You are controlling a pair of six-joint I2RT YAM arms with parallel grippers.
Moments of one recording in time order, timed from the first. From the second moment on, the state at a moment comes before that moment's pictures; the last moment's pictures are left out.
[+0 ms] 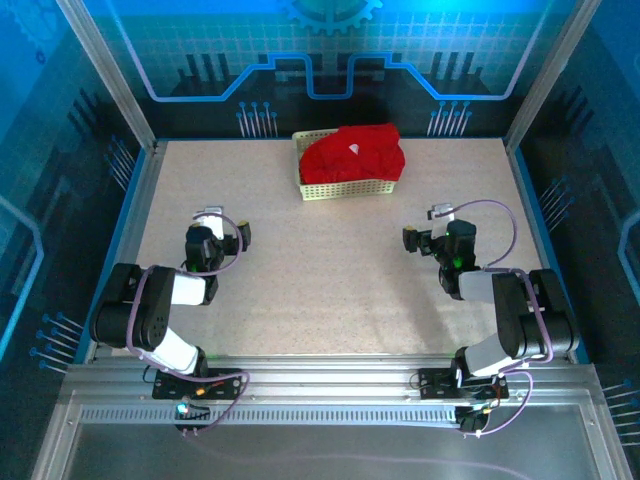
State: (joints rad) left arm -0.02 1.56 0.36 0.84 -0.06 -0.09; right arm 0.06 1.50 0.42 0.63 -0.06 -0.06
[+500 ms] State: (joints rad) left arm -0.02 1.56 0.36 0.84 -0.06 -0.09; right arm 0.06 1.50 0.42 0.63 -0.07 -0.07
